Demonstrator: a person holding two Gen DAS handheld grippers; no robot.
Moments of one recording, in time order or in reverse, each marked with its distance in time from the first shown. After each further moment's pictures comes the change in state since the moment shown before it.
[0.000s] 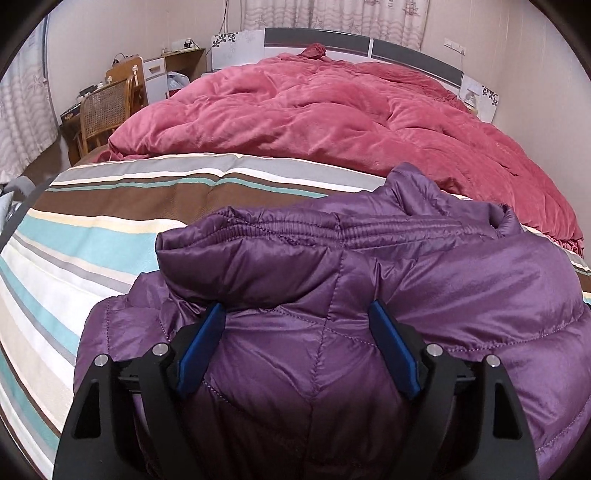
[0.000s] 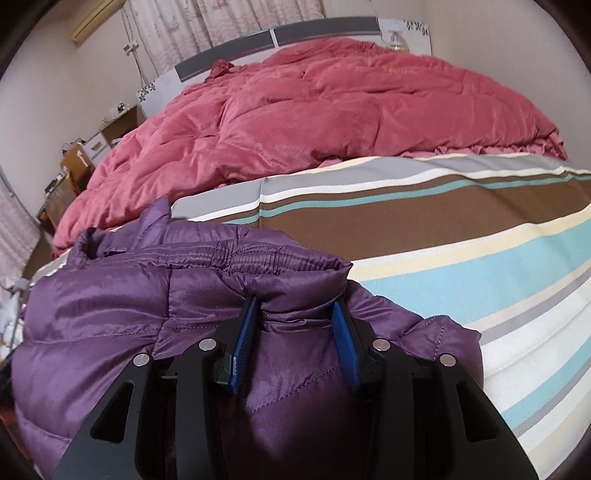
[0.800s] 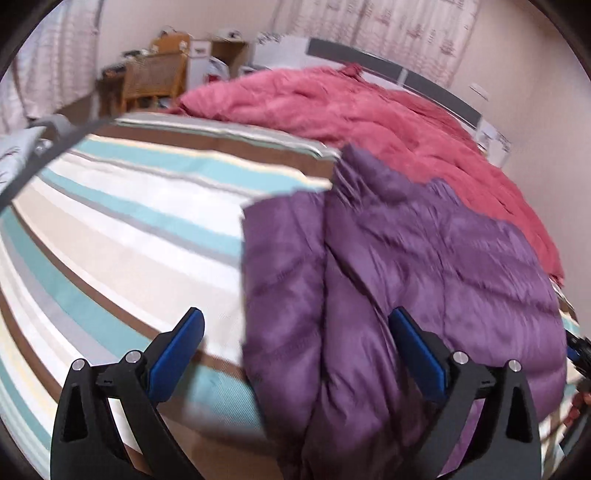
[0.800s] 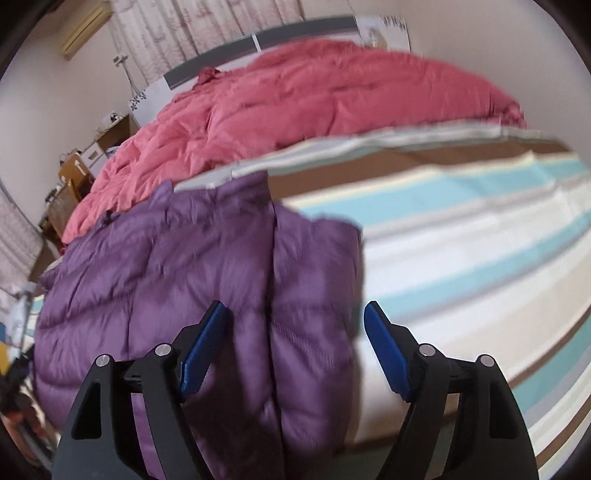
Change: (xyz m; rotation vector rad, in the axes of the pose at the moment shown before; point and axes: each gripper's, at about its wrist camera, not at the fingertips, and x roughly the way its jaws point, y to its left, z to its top) left arm -0.073 0.105 -0.082 -0.179 -0.023 -0.073; right arm -0.089 -0.045 -0.060 0.083 0.028 0.007
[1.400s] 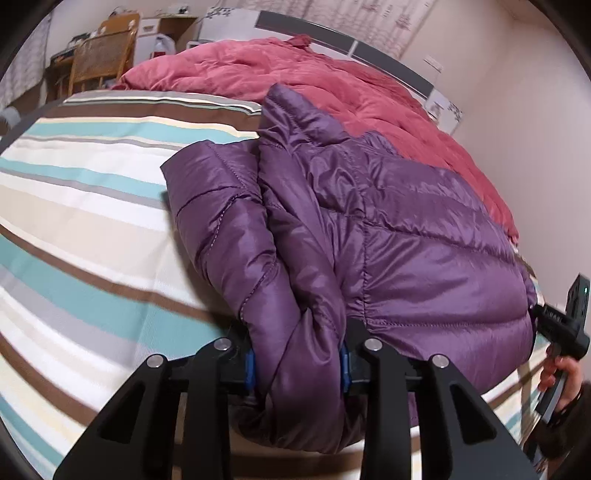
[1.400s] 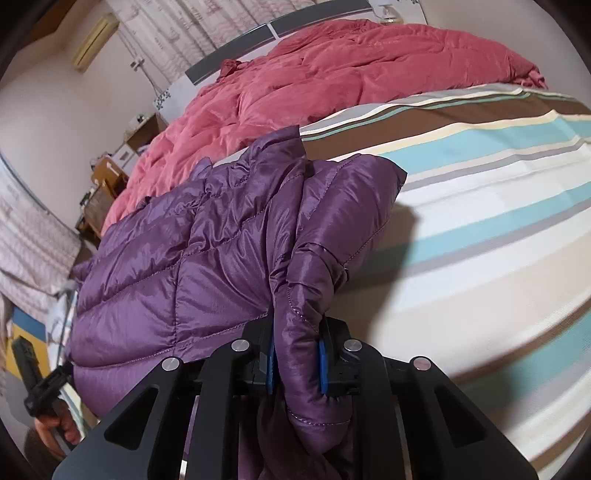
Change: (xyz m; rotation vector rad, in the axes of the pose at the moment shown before) left arm -0.017 -0.022 -0.036 0.082 0.107 -0.192; right arm -0.014 0.009 -0.033 0.019 0.049 0.152
